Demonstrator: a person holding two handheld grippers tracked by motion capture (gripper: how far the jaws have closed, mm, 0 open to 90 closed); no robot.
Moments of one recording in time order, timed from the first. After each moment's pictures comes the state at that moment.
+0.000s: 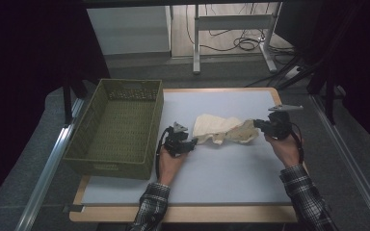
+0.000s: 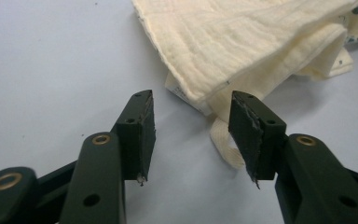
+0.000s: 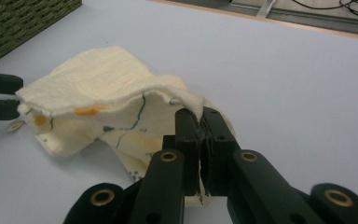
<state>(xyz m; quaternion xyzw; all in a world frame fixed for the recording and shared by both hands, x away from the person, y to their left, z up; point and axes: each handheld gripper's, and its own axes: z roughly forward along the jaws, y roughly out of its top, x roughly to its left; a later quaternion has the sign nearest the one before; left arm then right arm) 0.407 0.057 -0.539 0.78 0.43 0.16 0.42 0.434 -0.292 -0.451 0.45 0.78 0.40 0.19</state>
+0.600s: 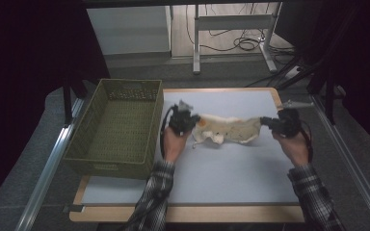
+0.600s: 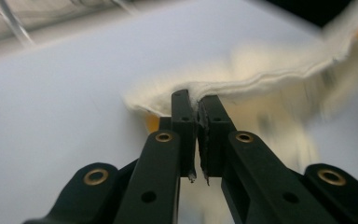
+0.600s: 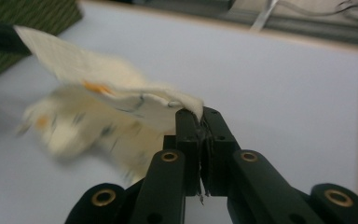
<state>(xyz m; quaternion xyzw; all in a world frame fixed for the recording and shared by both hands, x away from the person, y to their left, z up) 0.477 0.055 -0.456 0.75 0.43 0.19 0.46 0.441 -0.312 -0.425 0.46 0.76 0.41 0.20</state>
